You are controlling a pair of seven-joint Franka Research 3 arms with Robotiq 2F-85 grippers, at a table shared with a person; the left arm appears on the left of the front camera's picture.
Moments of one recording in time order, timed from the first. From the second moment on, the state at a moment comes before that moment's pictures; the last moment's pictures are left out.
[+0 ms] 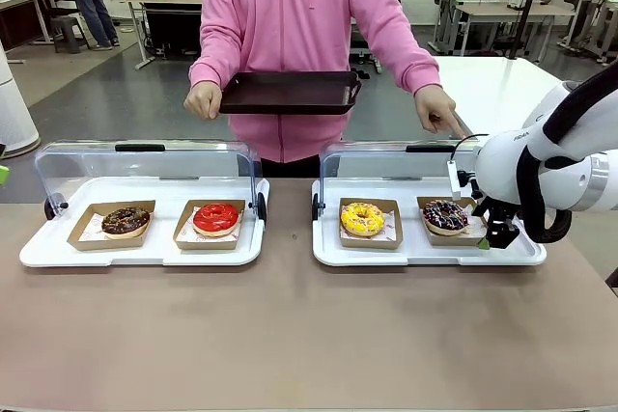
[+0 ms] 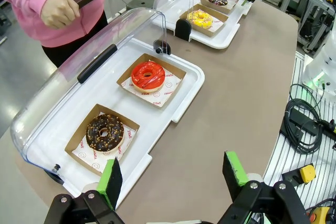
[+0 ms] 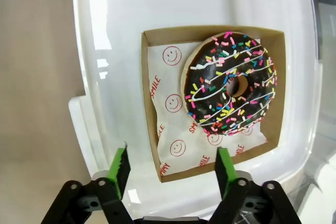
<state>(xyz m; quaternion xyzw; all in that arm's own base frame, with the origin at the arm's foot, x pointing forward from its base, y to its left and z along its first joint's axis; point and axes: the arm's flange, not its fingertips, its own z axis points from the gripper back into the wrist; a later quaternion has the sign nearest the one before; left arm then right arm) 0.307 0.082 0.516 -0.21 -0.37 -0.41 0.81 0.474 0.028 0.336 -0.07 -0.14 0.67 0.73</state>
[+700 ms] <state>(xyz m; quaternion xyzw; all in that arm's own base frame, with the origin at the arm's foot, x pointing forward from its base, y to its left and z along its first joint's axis) 0.307 0.082 0.515 -0.21 -0.37 -0.41 0.81 0.486 0.026 0.321 -0.07 -0.12 0.67 0.73</state>
